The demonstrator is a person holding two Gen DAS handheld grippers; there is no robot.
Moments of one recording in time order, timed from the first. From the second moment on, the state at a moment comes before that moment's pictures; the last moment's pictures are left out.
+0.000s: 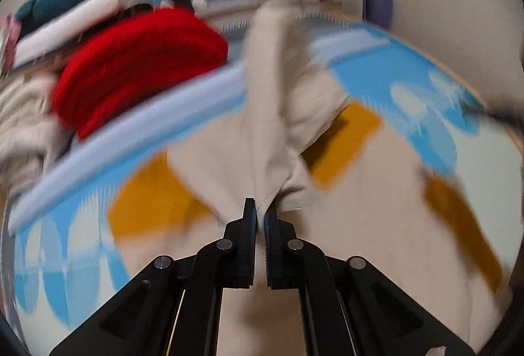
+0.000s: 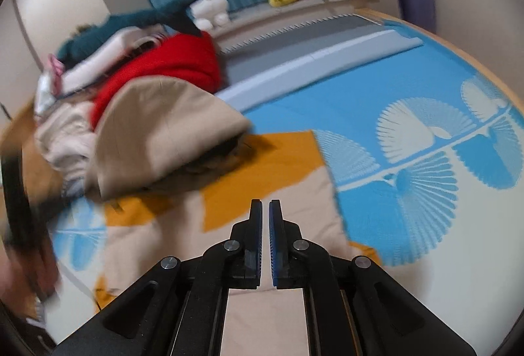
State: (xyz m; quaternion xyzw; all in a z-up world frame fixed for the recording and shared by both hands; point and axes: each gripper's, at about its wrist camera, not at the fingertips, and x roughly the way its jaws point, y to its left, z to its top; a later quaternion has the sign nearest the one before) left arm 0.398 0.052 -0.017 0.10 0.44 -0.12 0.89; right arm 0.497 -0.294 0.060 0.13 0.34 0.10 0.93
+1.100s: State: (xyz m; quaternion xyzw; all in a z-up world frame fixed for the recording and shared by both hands) left arm 0.446 0.165 -0.144 -0.54 0.49 -0.04 0.68; right arm 0.584 -0.202 -0.019 0.31 0.42 0.25 0.81
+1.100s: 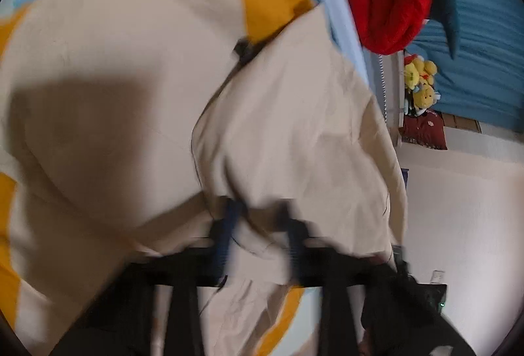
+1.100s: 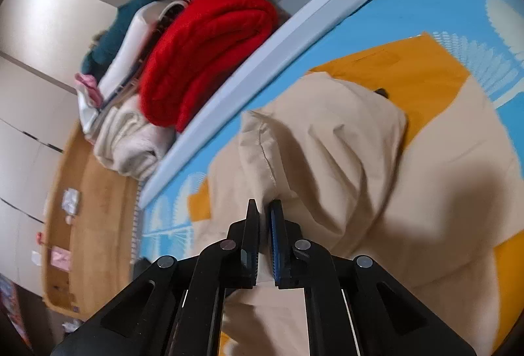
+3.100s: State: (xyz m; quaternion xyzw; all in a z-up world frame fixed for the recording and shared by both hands) left arm 0.275 0.114 0.055 -0.12 0.41 0.03 0.90; right arm 0.382 -0.205 0.139 0.02 0.24 0.11 0.96
